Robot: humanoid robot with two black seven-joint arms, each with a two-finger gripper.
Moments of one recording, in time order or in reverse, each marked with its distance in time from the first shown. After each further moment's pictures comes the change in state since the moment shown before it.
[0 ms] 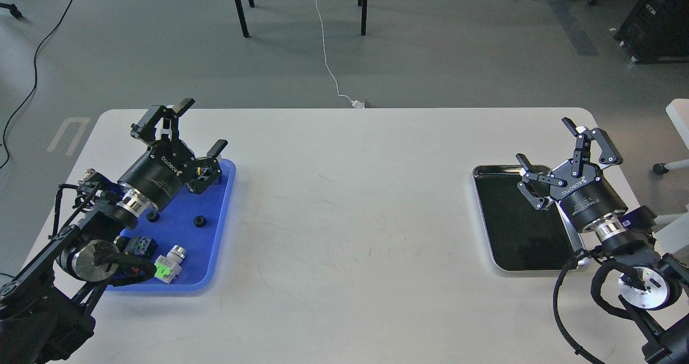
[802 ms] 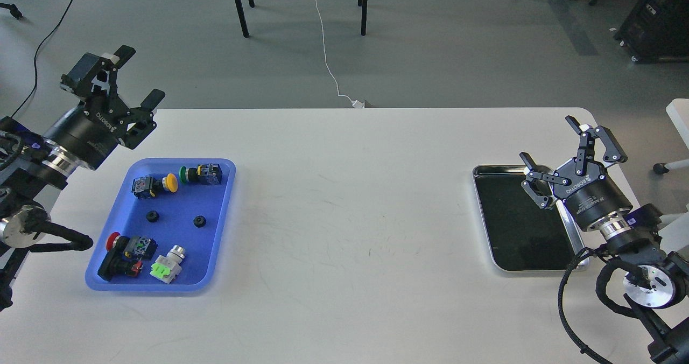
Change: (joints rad) left arm -0.137 0.317 0.047 -0.051 0.387 0.000 -0.227; right arm 0.007 -0.018 -0.002 0.000 0.000 0.000 0.000
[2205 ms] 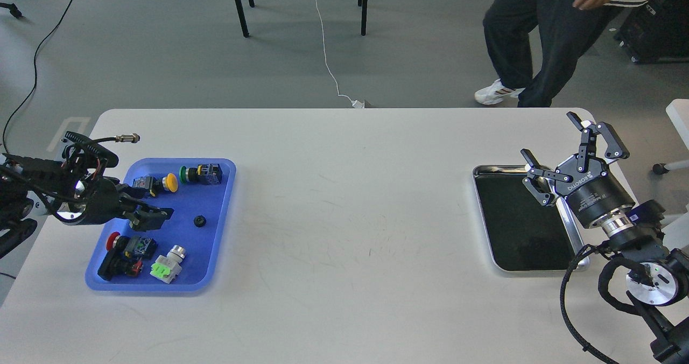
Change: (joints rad) left arm -0.279 0.127 0.625 0.151 1.296 0.035 -0.070; right arm 0.001 -0.016 -0.002 0.011 -0.001 0.000 0.002
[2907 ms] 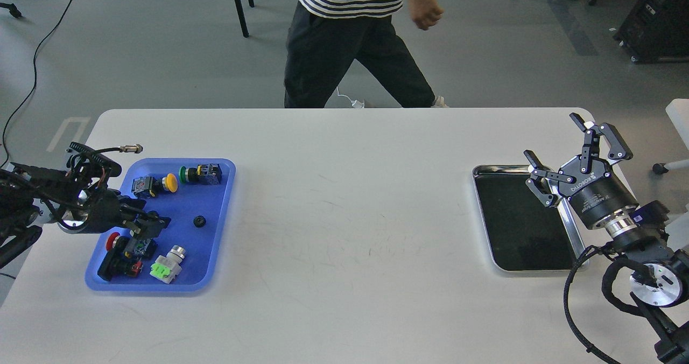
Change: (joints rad) left arm -0.009 -0.032 0.051 0.079 -0.032 0.006 0.000; right arm -0.003 -0.007 0.001 0.000 0.000 0.000 0.000
